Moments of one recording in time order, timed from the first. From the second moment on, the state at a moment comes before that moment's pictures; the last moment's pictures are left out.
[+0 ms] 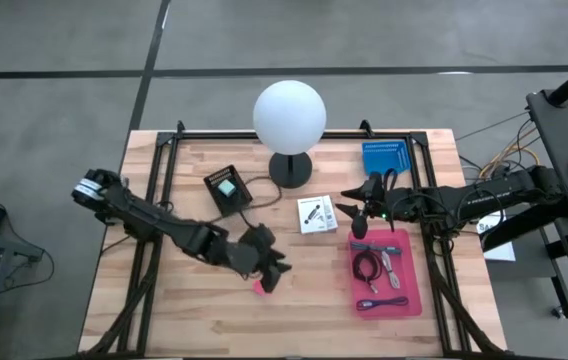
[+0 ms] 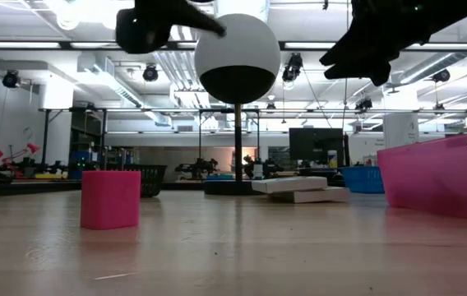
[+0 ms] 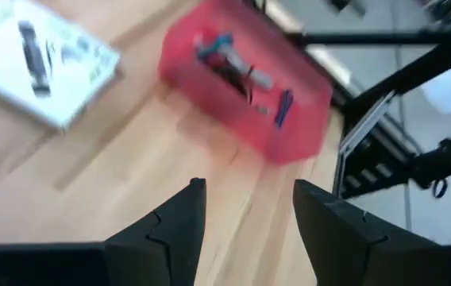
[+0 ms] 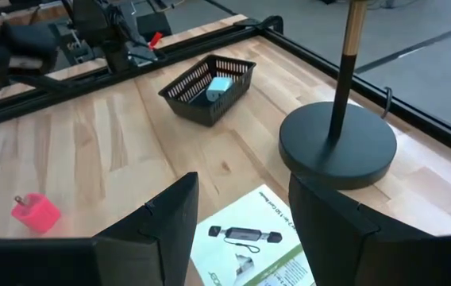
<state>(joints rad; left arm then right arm) -0.41 1.52 1.14 -0.19 -0.34 -0.95 0.12 0.96 0.57 -0.03 0.44 0.40</state>
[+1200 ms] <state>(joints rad) -0.50 1.75 1.30 -0.79 -0.11 -1.43 0.12 0.96 0.57 -0.04 0.44 0.39</state>
